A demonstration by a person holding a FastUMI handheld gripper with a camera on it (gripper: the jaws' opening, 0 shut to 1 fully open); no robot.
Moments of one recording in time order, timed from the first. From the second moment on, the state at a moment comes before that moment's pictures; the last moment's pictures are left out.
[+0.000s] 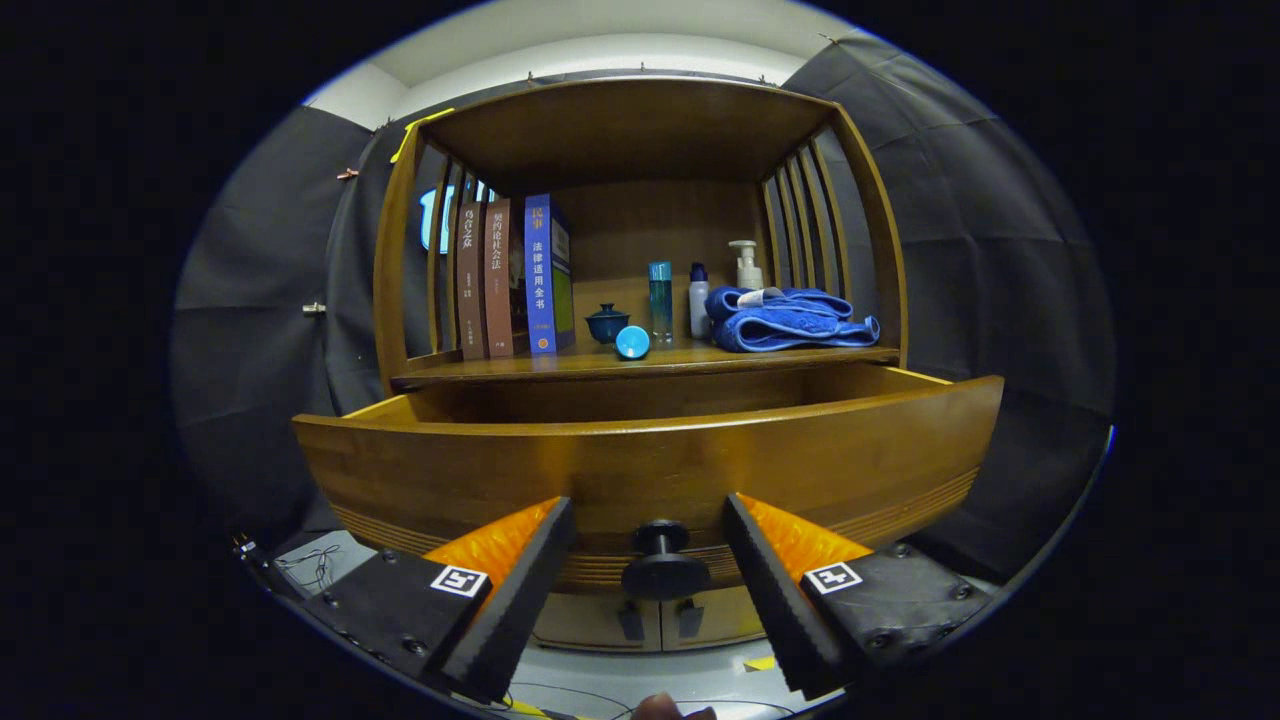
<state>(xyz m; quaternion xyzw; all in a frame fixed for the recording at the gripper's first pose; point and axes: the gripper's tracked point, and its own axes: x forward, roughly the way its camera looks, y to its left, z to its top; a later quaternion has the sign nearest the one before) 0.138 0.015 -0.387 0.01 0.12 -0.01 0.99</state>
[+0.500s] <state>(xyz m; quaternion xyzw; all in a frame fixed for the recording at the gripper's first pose) 0.192 0.015 -0.394 0.01 0.12 -0.01 0.99</state>
